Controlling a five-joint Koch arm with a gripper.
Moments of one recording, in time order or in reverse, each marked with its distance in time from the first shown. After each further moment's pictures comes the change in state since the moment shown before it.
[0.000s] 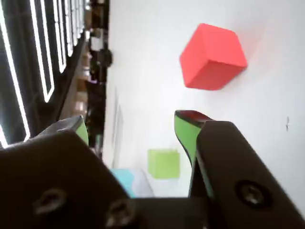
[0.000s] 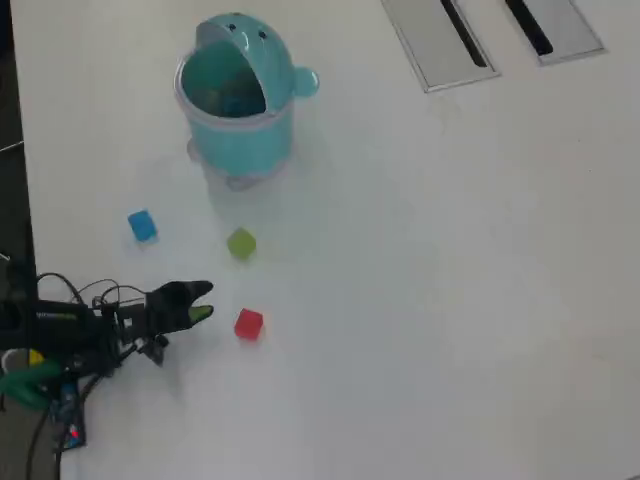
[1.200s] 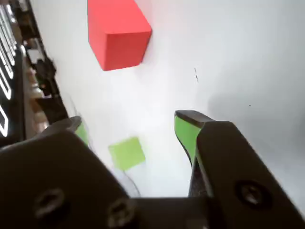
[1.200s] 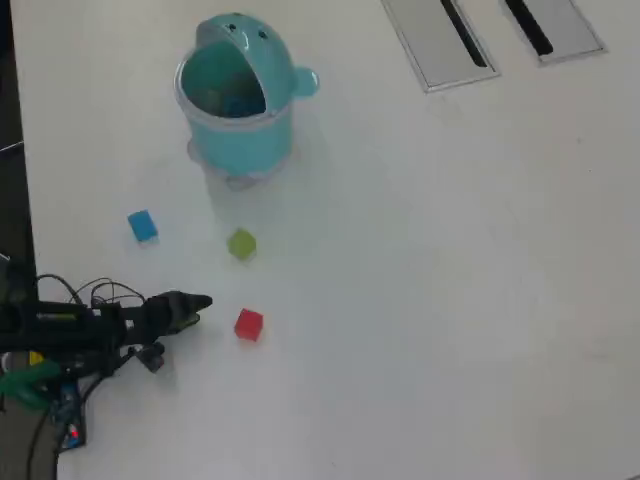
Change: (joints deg) arm -2.8 0.0 0.0 19.2 16.0
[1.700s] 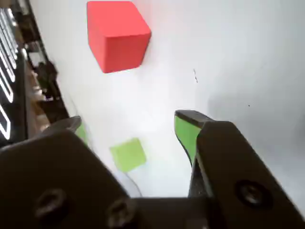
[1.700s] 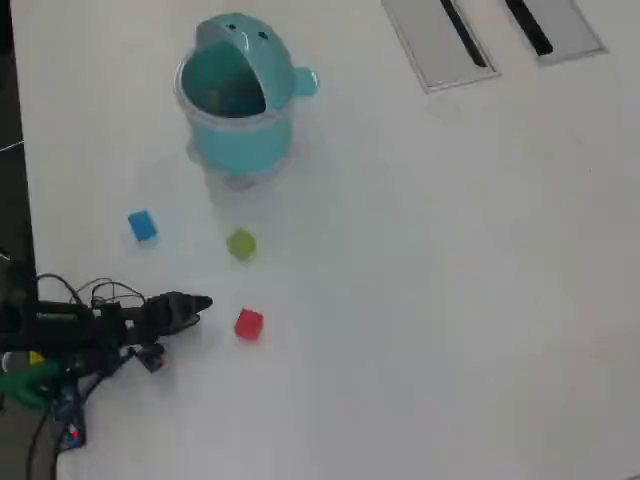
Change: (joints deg) arm 0.4 0.0 0.0 0.0 0.7
